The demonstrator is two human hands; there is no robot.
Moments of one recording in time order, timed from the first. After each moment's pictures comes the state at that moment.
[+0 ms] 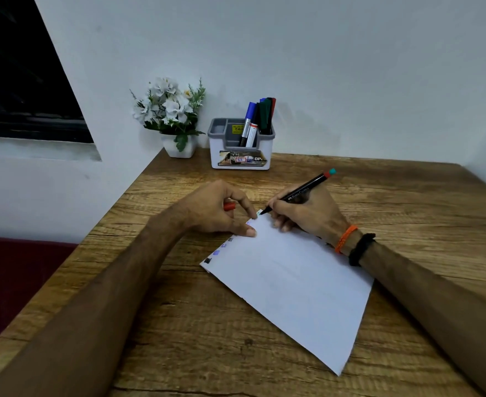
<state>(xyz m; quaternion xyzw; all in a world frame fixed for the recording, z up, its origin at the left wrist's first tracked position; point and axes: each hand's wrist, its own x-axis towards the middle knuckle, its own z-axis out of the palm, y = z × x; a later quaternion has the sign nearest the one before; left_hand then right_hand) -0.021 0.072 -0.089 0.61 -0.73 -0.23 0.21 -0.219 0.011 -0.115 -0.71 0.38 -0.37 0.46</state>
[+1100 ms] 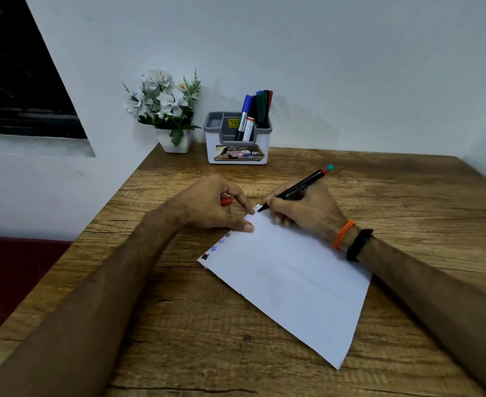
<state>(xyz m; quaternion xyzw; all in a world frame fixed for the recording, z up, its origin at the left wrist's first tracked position) -0.030 0.086 -0.076 0.60 -0.74 -0.23 0.20 -0.220 0.018 -0.112 -0.73 0.38 -0.37 0.43</state>
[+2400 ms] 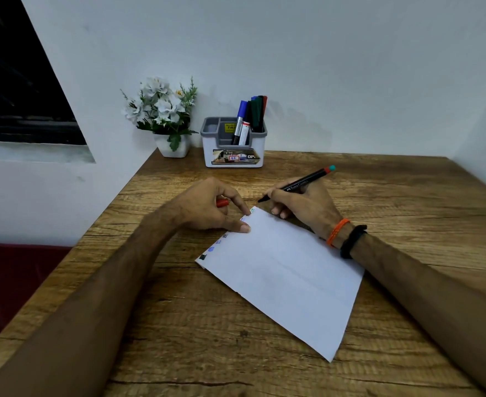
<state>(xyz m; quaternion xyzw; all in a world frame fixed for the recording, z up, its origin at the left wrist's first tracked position) -0.026 0.080 -0.081 0.62 -0.72 -0.26 0.20 -0.219 0.009 -0.111 -0.66 0.40 -0.41 0.49</state>
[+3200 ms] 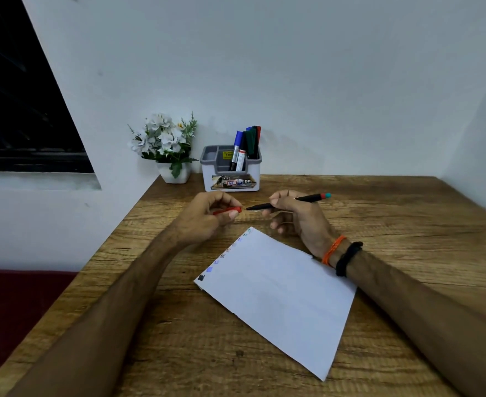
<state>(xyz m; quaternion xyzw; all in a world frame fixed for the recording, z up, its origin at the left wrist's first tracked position) -0.022 0.069 -0.090 0.57 -0.64 -0.30 0.42 -0.227 0.013 -0.095 -0.58 0.32 -0.41 0.62</state>
